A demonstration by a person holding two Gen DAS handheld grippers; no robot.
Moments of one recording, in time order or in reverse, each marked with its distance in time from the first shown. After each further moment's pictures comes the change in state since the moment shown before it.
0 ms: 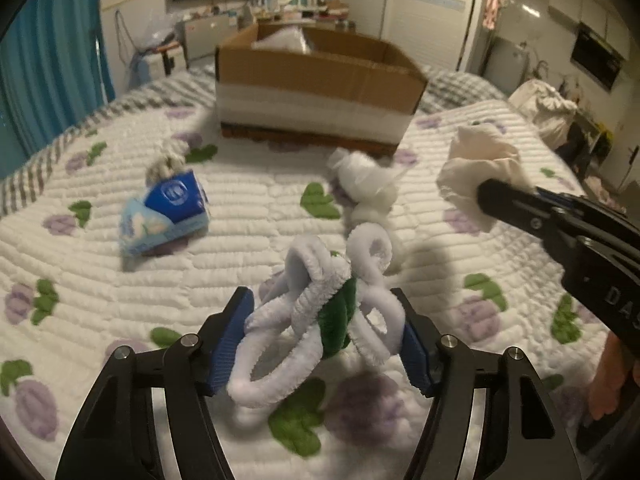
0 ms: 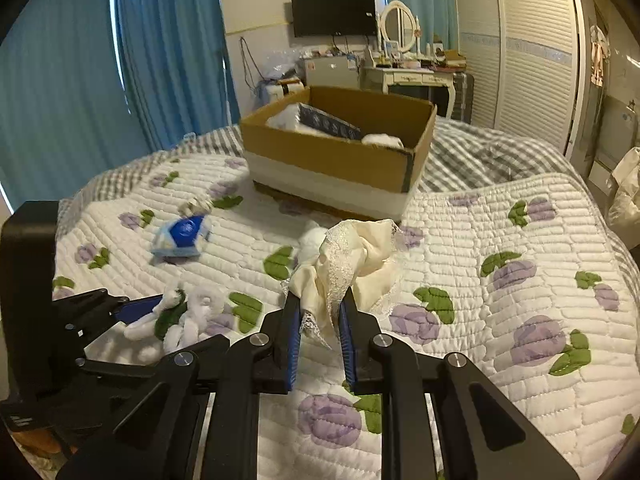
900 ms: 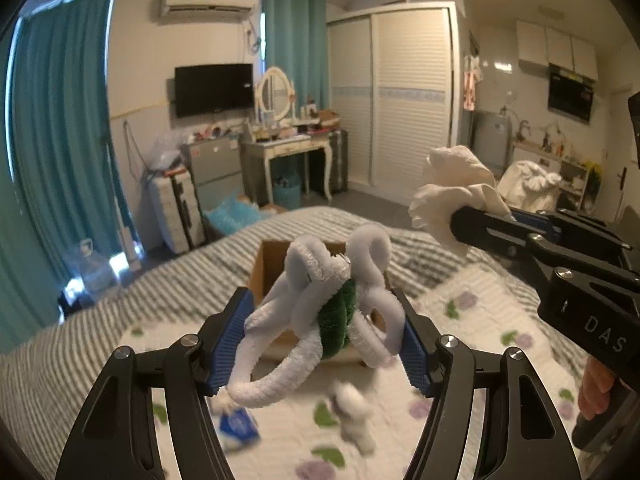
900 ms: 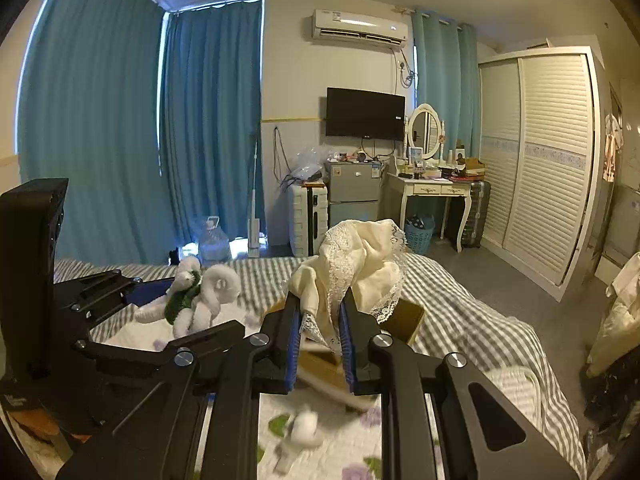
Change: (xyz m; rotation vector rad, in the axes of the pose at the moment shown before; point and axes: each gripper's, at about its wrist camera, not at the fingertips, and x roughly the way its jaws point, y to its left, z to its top) left arm -0.098 -0.007 0.171 0.084 -0.372 0.037; right arm -0.095 0.002 0.180 -0.138 -0.309 0.039
